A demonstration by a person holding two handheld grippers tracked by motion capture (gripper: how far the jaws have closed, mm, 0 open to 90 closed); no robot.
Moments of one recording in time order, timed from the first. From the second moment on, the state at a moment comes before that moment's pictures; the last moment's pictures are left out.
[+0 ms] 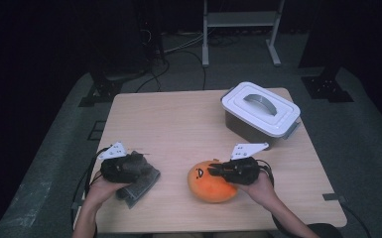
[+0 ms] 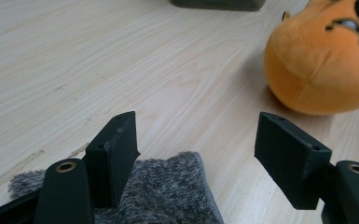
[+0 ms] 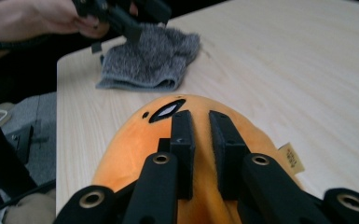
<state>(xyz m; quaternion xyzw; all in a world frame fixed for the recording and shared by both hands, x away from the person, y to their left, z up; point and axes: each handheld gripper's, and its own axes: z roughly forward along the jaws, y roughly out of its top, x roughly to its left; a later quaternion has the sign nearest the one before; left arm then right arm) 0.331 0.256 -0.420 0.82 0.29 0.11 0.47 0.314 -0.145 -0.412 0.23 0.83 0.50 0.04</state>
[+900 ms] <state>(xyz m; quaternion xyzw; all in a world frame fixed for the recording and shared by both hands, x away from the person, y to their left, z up) 0.331 0.259 -0.418 0.82 0.29 0.11 0.48 0.320 -0.166 -0.393 0.21 0.83 0.51 0.03</state>
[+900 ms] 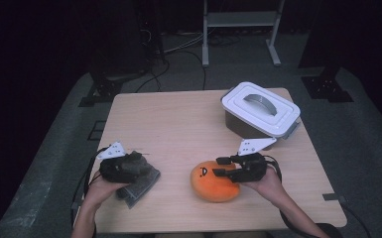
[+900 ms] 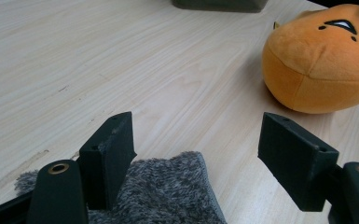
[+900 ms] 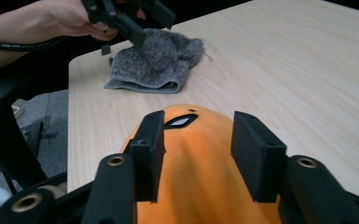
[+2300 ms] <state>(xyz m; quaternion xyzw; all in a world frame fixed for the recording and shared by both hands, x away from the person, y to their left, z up) 0.330 0.255 -0.417 0.82 0.29 0.11 0.48 0.378 -0.239 -0.346 0.27 0.82 0.50 0.13</state>
